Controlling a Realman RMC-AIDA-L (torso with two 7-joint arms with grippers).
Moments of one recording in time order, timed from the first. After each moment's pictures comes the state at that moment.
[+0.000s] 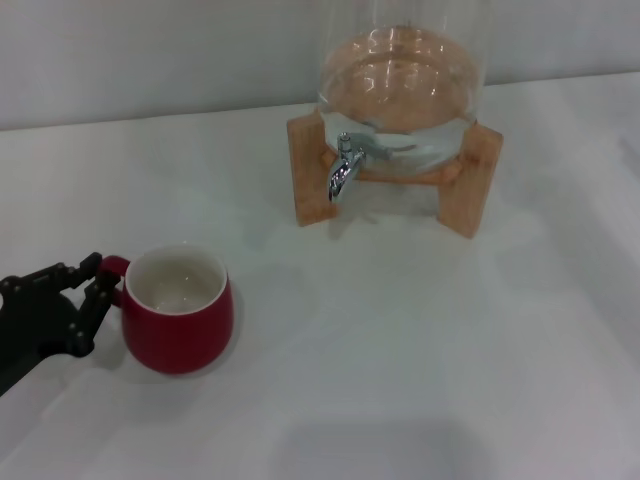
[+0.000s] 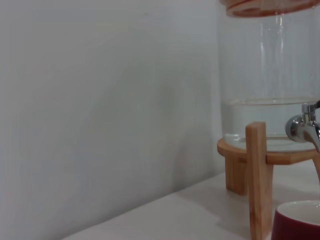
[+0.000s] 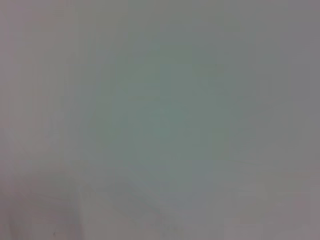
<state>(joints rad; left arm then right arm) -0.39 -2.08 0.62 0.29 -1.52 -1.34 2.49 0.08 2.01 2.26 1.03 -1.18 0.93 -1.74</state>
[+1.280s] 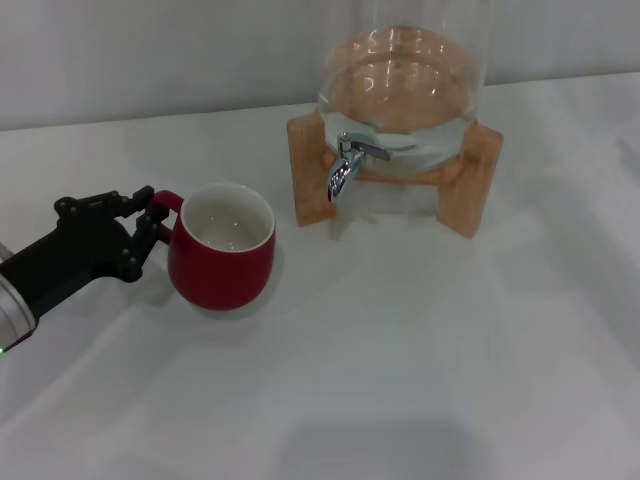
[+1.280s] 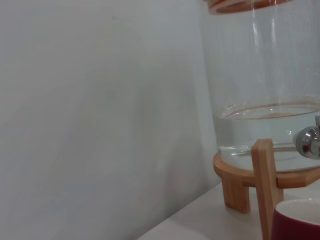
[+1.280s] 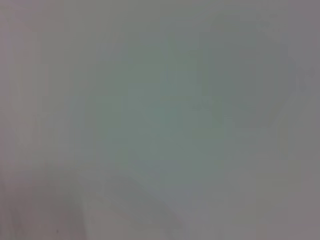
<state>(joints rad) -0.57 -2.08 0.67 0.27 -1.53 -1.20 2.49 0.08 2.01 2.25 1.02 -1.17 0.93 -1.74</state>
